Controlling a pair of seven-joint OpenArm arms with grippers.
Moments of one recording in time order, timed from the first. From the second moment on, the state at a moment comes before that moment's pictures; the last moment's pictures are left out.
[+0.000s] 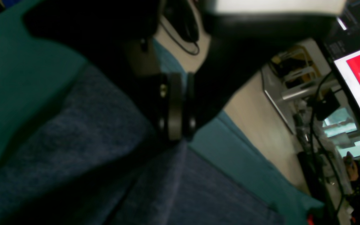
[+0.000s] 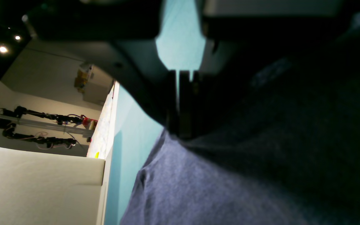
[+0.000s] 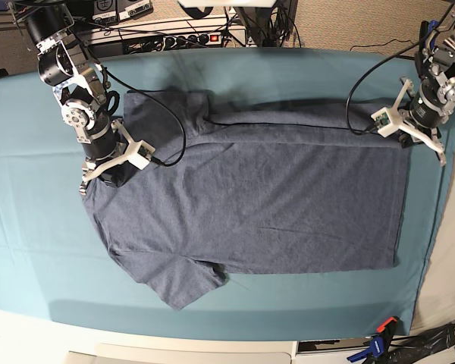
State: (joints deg) left arm 22.5 -55.2 14.6 109.7 14.2 -12.6 30.1; right arm -4.4 37.6 -20.1 96.3 -39.7 13.6 -24.2
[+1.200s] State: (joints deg) left arm 16.6 -55.2 14.6 105.1 7.8 -16.3 27.1; right arm -4.4 37.6 -20.1 96.3 -39.5 9.3 -26.4
